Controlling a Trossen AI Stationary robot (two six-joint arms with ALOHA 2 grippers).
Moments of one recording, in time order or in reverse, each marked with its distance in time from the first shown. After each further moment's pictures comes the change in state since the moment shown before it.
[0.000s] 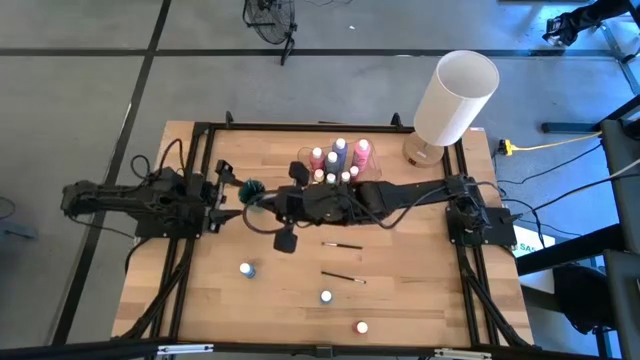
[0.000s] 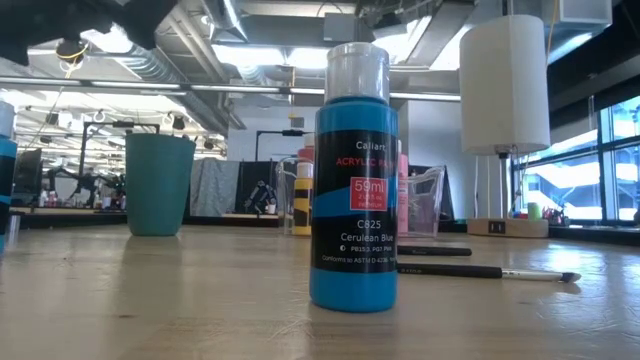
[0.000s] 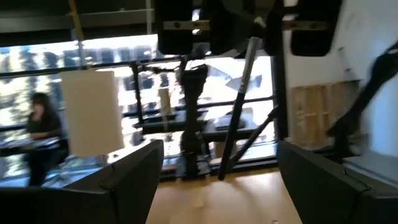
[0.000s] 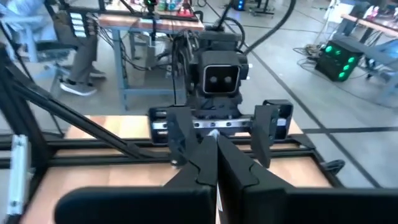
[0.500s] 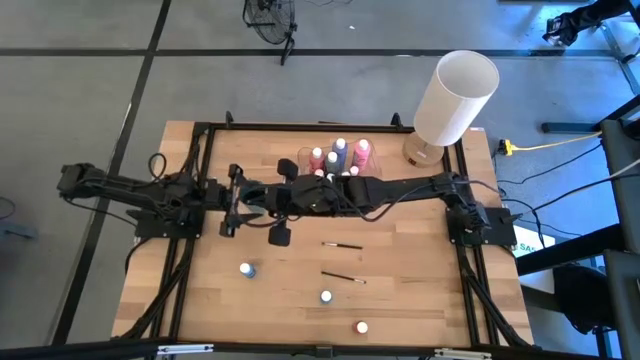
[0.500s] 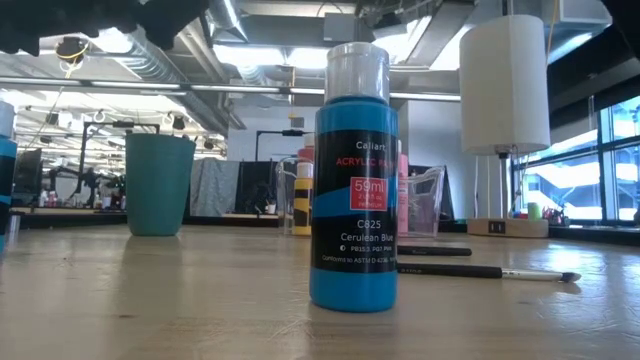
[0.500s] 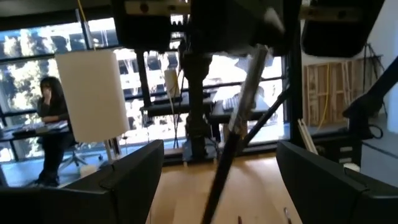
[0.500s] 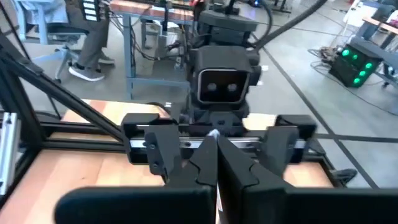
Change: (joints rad) left arm -0.128 0.266 0.060 0.119 -0.185 0.062; right arm -0.063 0.054 -0.001 0.040 -0.113 -0.079
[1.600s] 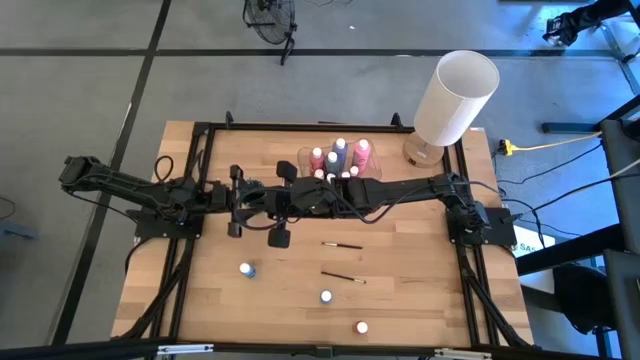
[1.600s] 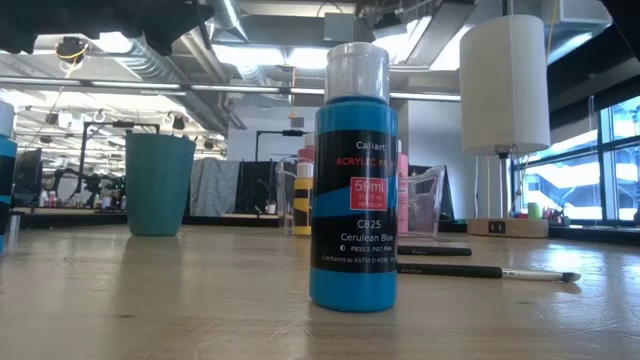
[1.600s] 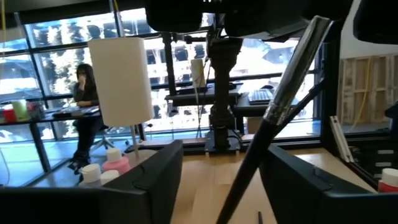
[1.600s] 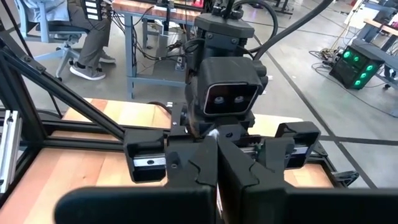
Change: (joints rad) left arm -0.079 0.082 0.000 0.062 -0.208 -0.001; right arm 0.006 0.010 0.001 0.004 -0.001 -0.008
